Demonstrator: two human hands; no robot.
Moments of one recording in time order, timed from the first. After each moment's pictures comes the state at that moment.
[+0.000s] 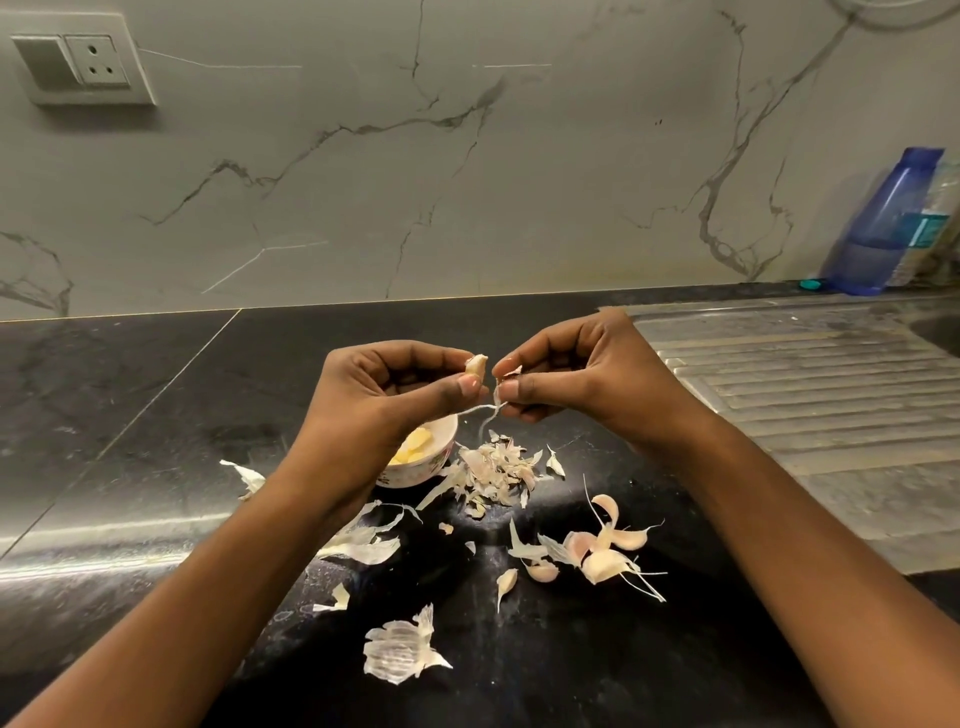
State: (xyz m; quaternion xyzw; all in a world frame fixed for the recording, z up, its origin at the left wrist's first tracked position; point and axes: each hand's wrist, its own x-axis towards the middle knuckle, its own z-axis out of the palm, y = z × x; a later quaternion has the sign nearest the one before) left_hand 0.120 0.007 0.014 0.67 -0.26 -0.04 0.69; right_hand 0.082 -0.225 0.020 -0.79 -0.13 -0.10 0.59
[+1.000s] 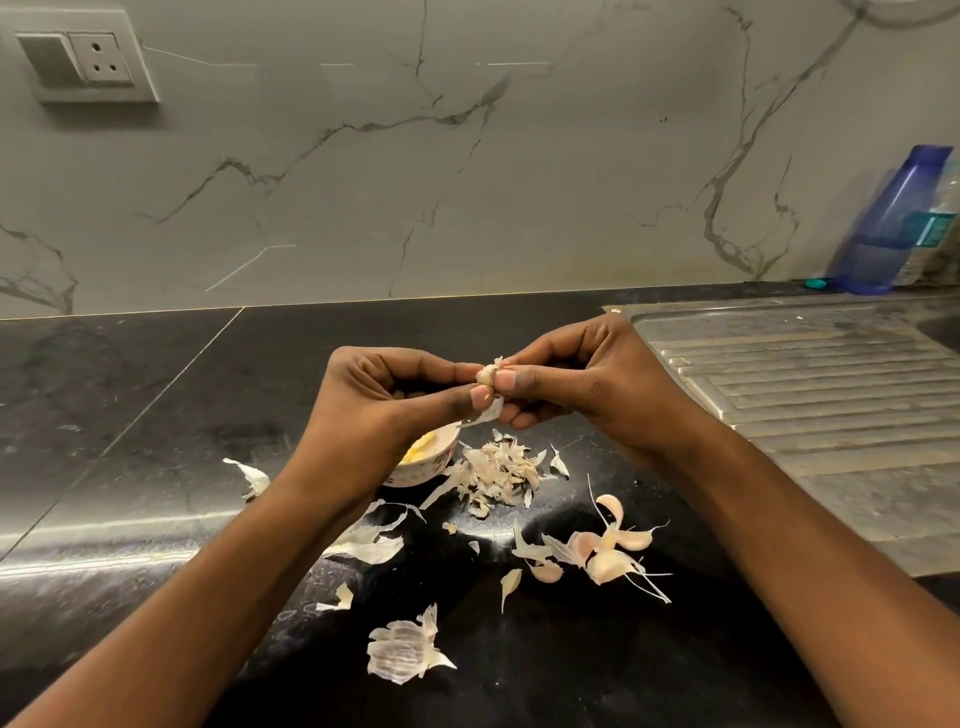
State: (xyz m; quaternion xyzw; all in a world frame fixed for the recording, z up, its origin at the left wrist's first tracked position) left_hand 0.116 0.008 0.016 0.68 -0.30 -0.02 0.67; right_hand 0.078 -0.216 0.021 -0.75 -0.16 -0.08 0.64
